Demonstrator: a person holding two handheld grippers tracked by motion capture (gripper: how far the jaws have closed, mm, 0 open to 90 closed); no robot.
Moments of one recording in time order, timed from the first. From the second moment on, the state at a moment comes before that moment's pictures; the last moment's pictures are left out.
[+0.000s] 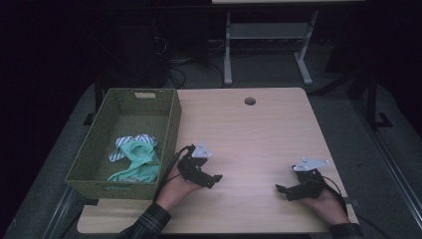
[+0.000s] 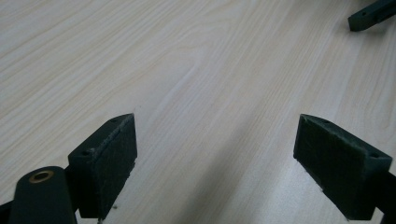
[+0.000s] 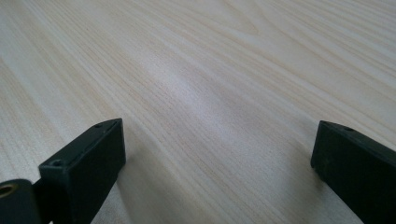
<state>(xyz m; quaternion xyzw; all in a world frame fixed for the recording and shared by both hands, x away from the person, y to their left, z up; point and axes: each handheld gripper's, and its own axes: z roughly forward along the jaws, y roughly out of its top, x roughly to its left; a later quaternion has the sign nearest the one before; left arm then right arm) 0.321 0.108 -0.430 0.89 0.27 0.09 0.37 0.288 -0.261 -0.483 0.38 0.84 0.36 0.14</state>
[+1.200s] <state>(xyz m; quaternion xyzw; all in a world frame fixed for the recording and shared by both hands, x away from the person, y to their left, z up) 0.320 0.109 -0.409 0.89 0.26 0.08 0.37 0.288 -0.261 -0.483 0.38 0.84 0.36 0.14</state>
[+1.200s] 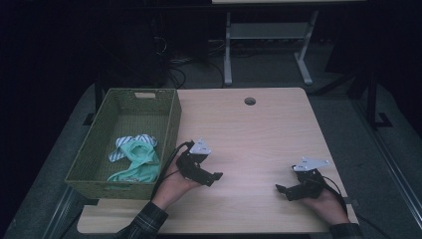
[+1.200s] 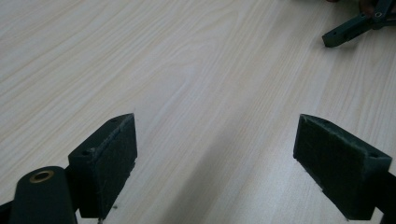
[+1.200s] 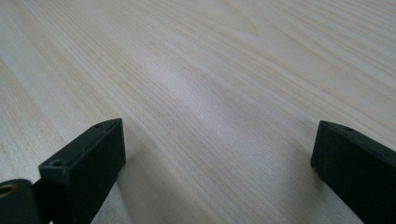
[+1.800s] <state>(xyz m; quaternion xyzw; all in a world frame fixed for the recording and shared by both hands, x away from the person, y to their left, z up) 0.321 0.109 -0.393 0.89 0.25 0.07 0.38 0.288 -0.261 -0.483 0.38 0.84 0.36 0.14</state>
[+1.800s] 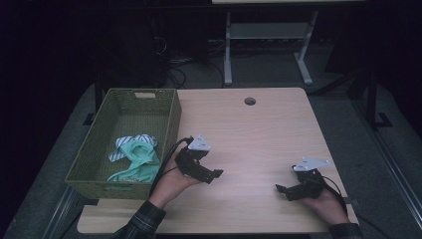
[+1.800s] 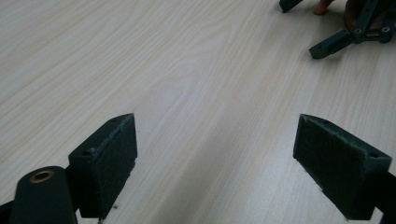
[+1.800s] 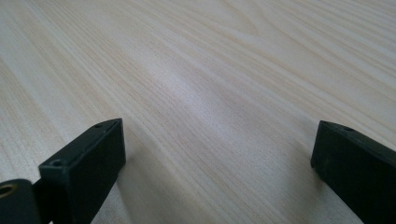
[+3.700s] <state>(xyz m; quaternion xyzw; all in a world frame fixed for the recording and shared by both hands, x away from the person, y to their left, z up) 0.334 0.151 -0.354 0.87 0.26 0.10 0.41 0.287 -0.261 -0.483 0.39 0.84 0.35 0.14</state>
